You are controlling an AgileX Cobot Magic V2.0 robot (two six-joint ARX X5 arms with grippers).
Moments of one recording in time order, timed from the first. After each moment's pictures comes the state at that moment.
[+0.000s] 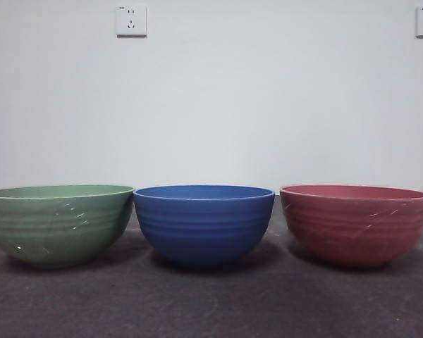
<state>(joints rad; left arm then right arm) -0.10 0.00 0.03 -0.21 -0.10 -0.01 0.24 0.38 0.62 -0.48 0.00 -0.05</state>
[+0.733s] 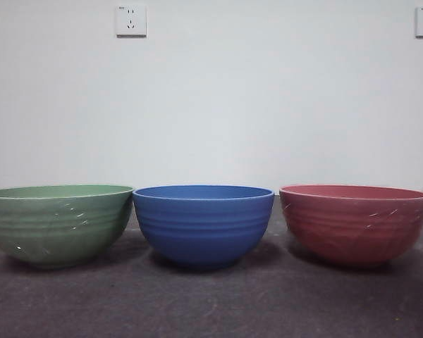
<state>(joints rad) -0.10 0.00 0.03 -0.21 -0.10 -0.01 0.09 0.02 0.03 -0.20 -0.17 -0.09</state>
